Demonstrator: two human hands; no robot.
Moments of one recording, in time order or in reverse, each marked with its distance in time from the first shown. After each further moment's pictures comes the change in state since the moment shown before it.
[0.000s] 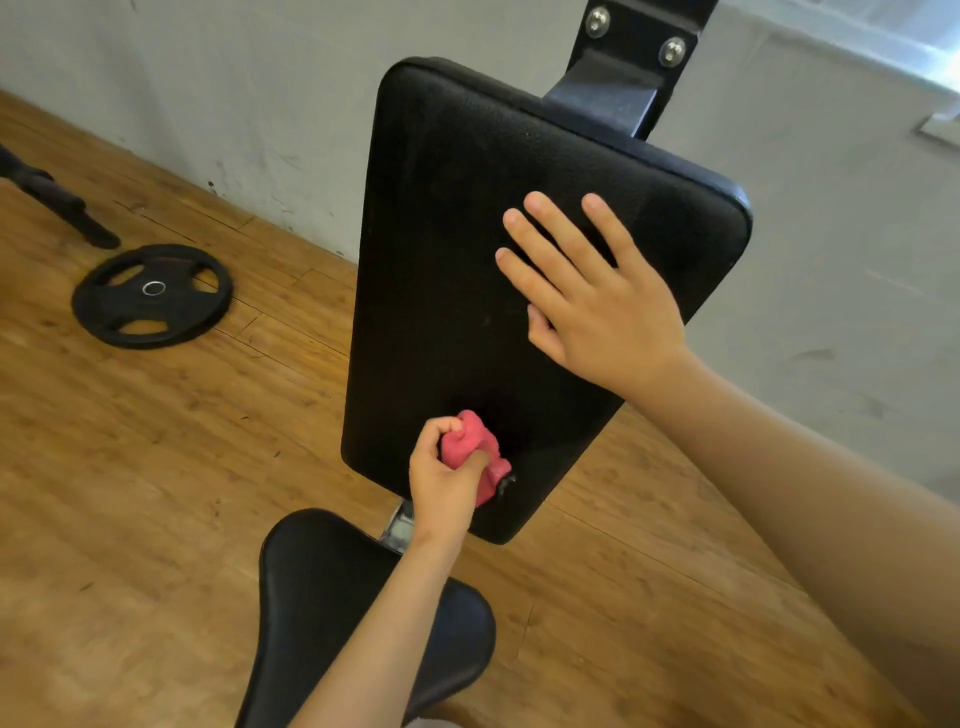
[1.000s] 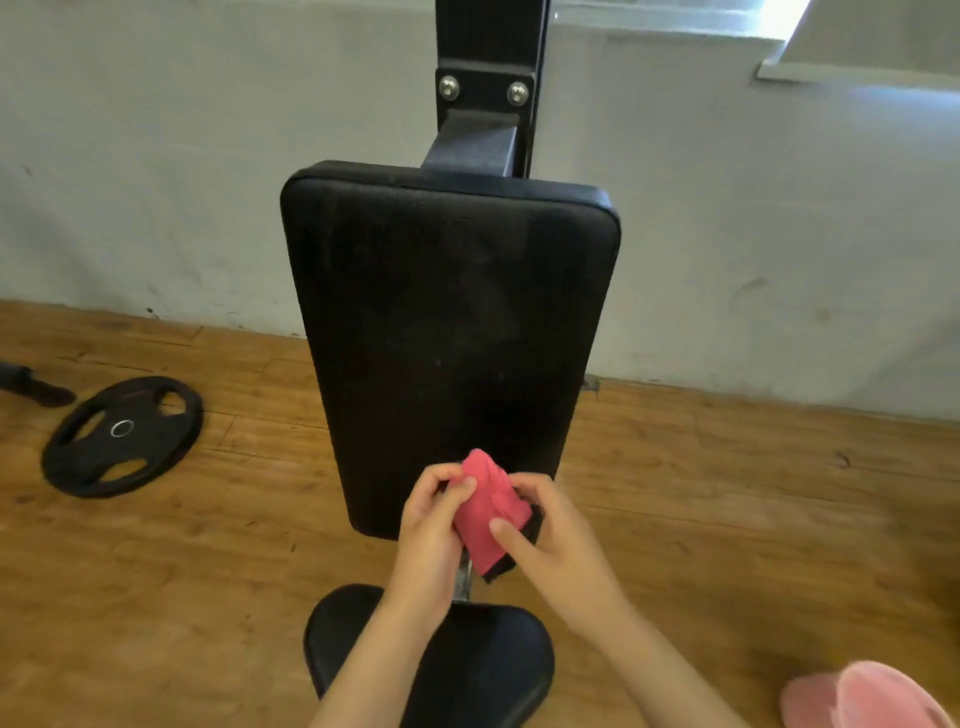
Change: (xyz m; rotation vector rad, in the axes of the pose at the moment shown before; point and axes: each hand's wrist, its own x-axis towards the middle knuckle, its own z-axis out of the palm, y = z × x) left_hand -0.019 0.046 -0.044 -0.157 -0.459 -0.232; right_hand -0.076 -0.148 -0.109 1.631 -0.433 1.322
